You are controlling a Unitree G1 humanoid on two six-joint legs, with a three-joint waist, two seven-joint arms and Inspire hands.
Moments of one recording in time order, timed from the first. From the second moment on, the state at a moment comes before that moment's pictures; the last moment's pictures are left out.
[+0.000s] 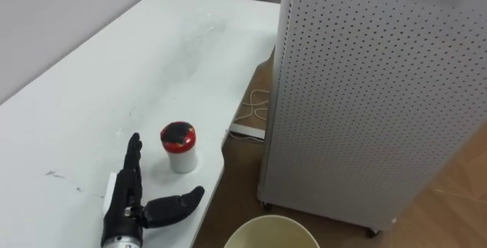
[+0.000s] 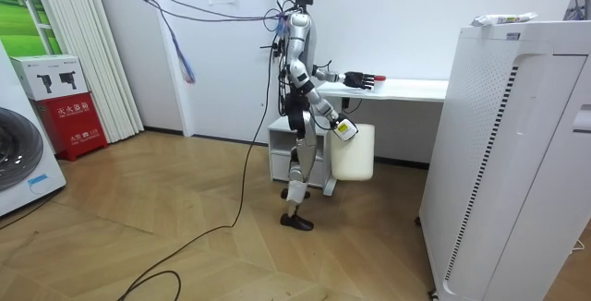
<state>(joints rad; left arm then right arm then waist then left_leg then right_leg) 0.05 0.26 -0.21 0.27 -0.17 -0.27 0.34 0.09 -0.30 0.29 0.73 0.39 -0.13 0.11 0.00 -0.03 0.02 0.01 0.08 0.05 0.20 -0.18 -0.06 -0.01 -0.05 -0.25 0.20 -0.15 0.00</state>
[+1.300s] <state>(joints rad) -0.11 0.26 -0.20 0.32 -0.17 -0.27 0.46 0.10 -0.30 0.29 0.73 0.38 -0.11 0.08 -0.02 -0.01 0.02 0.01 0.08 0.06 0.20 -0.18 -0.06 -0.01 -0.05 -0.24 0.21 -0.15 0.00</state>
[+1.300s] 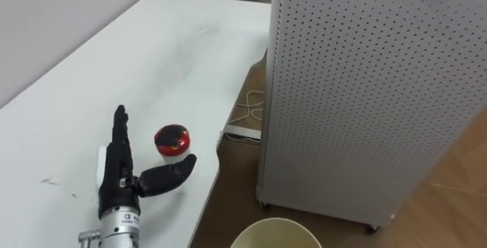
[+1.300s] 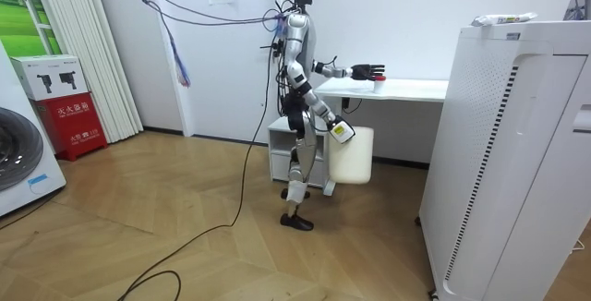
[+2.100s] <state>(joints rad) -0.16 0.24 -0.22 0.47 -0.28 -0.23 0.45 0.10 -0.30 0.29 0.73 0.32 -0.07 0.09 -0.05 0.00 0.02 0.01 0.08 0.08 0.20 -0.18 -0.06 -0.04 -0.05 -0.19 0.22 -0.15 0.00</state>
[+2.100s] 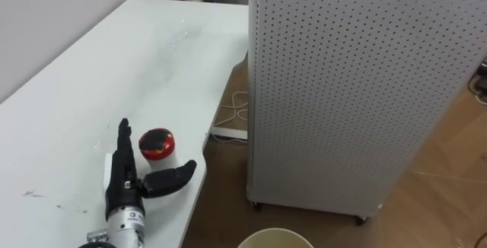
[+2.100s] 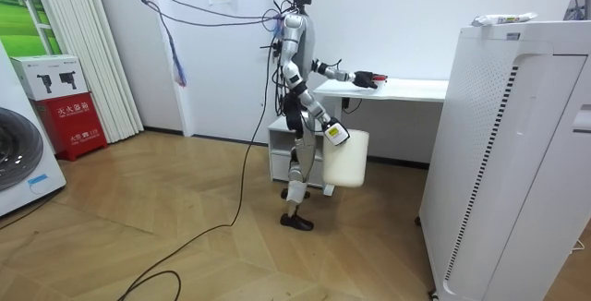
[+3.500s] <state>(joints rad) -0.19 0.24 -0.19 0.50 -0.30 -0.18 0.38 0.08 -0.30 0.28 0.73 0.34 -0.04 0.07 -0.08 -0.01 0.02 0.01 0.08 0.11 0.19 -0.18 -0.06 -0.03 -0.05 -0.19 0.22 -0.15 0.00</state>
